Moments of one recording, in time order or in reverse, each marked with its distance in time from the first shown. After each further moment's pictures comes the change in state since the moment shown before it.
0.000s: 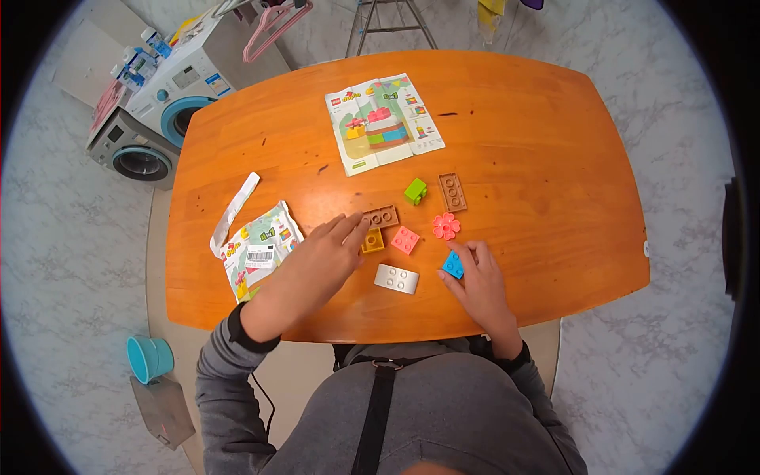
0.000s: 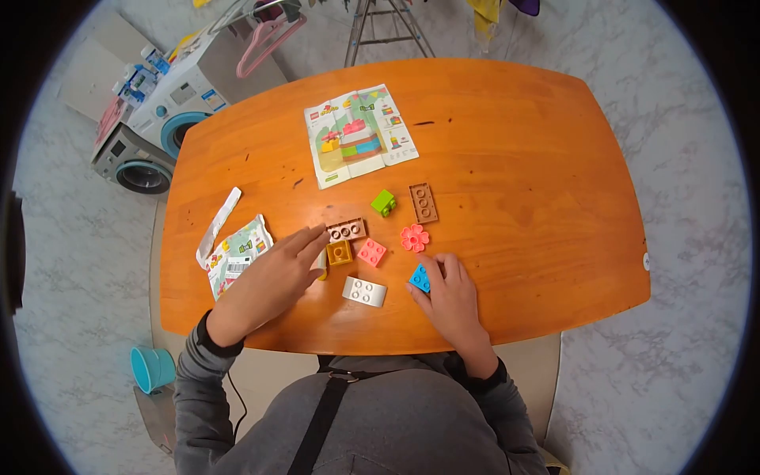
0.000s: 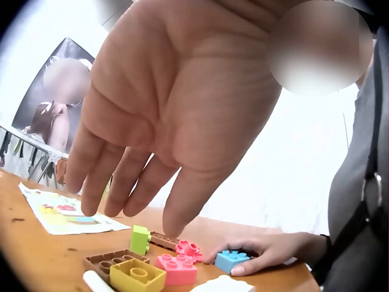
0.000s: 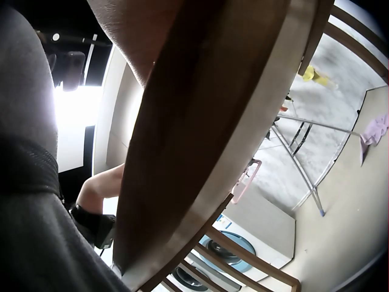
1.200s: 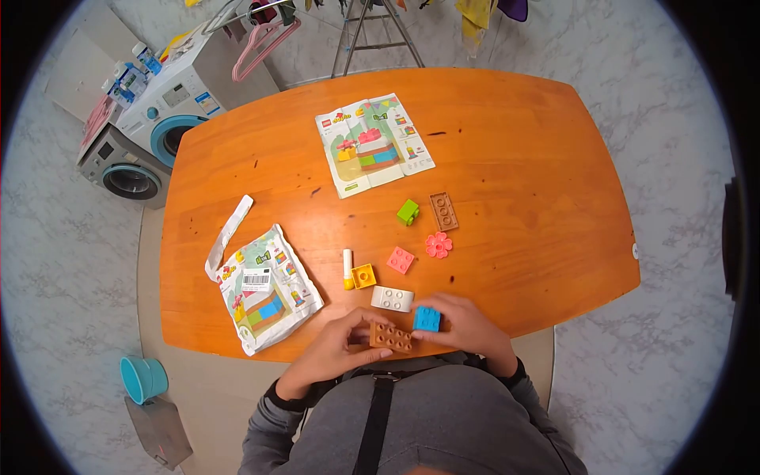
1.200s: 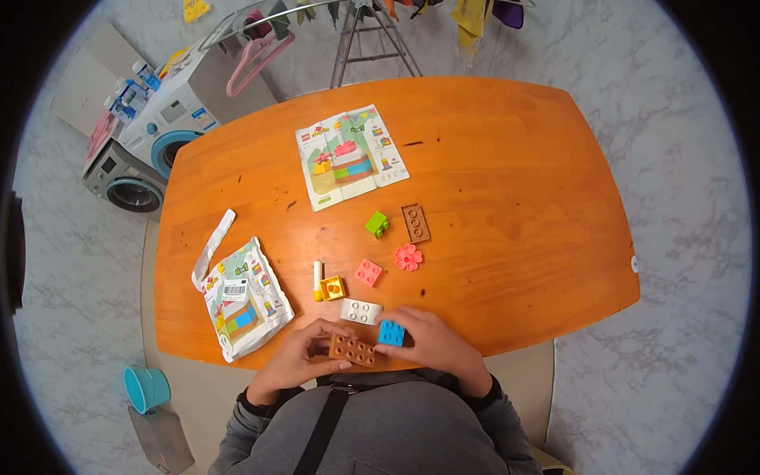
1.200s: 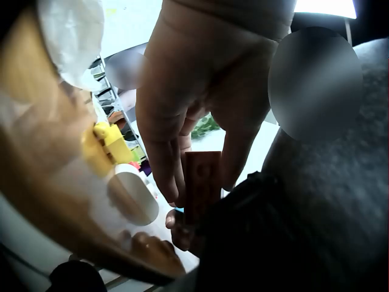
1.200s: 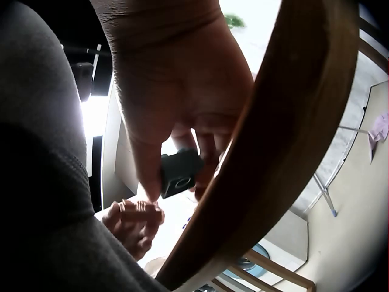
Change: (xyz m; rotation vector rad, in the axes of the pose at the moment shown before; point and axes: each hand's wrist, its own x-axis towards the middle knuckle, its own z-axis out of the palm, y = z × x) left_hand -0.052 0.039 0.057 -1.478 -0.106 -0.413; right_hand 0.000 -0.028 -0.023 0.485 -0.407 0.003
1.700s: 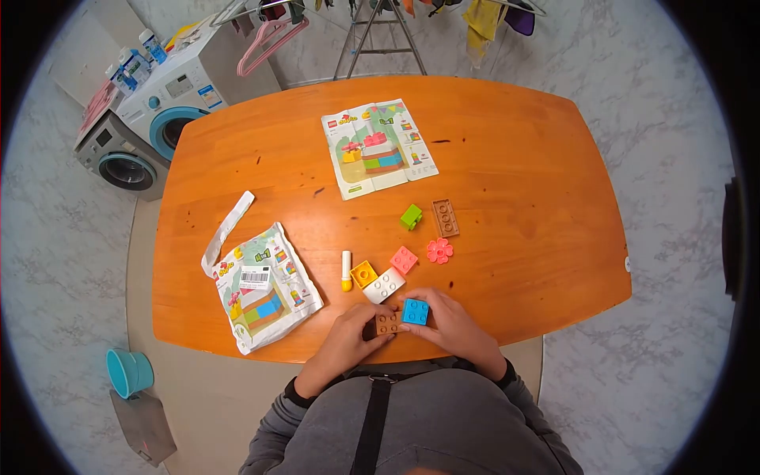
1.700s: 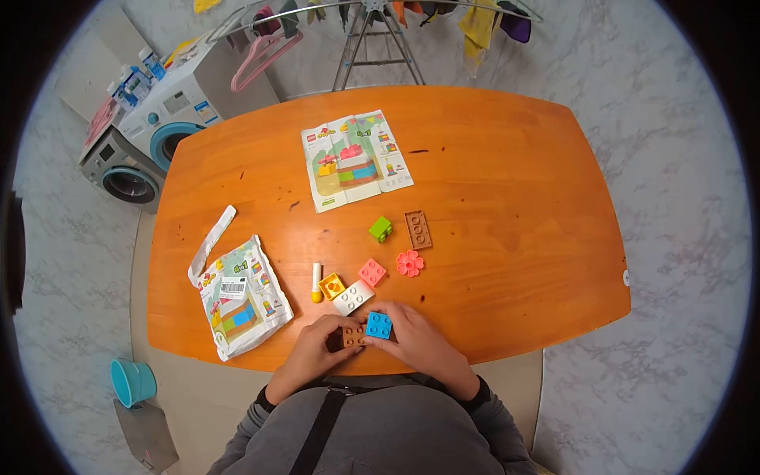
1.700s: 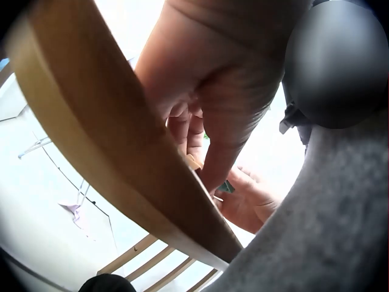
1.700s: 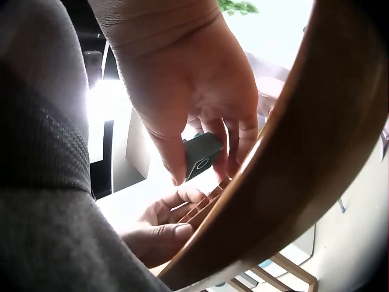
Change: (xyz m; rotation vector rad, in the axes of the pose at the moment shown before) left_hand 0.028 -0.034 0.007 0.561 0.232 0.405; right_hand 0.014 -0.008 0.016 0.012 0.003 0.006
